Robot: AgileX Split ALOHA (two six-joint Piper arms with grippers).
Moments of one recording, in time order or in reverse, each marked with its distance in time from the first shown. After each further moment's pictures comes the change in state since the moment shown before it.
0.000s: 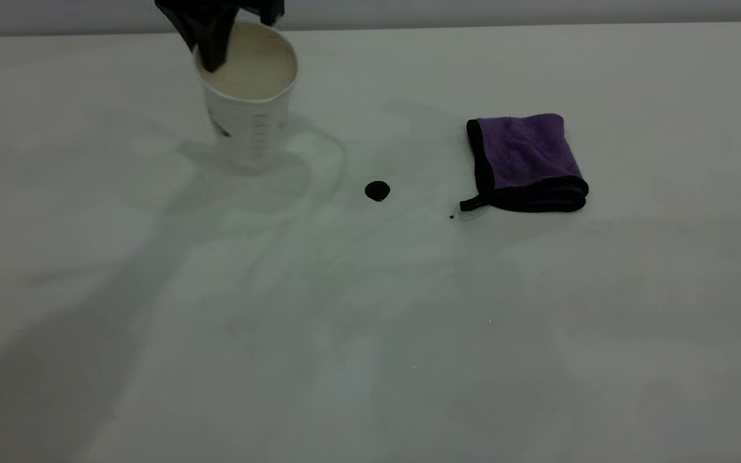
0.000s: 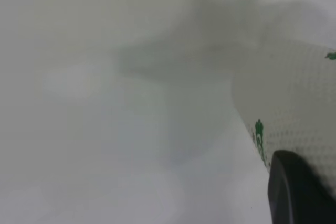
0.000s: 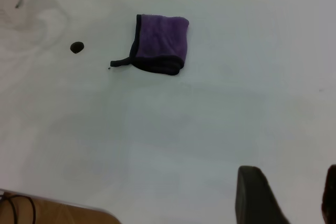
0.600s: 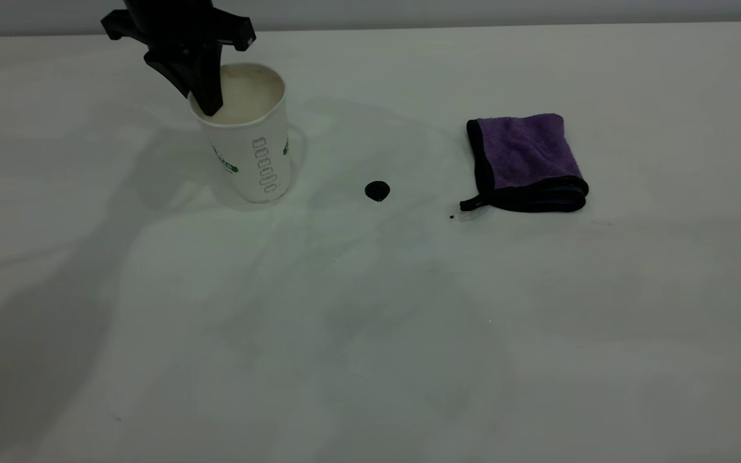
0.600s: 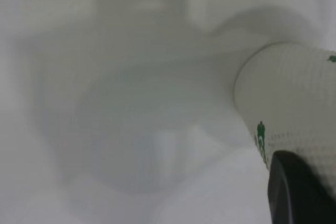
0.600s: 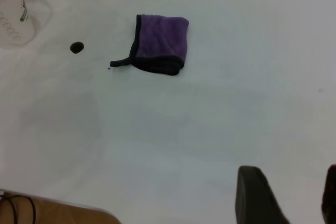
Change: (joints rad) left arm 0.122 0.097 -0.003 -0.189 -0.052 0.112; right arm 0.000 0.000 0.000 0.000 0.000 0.000
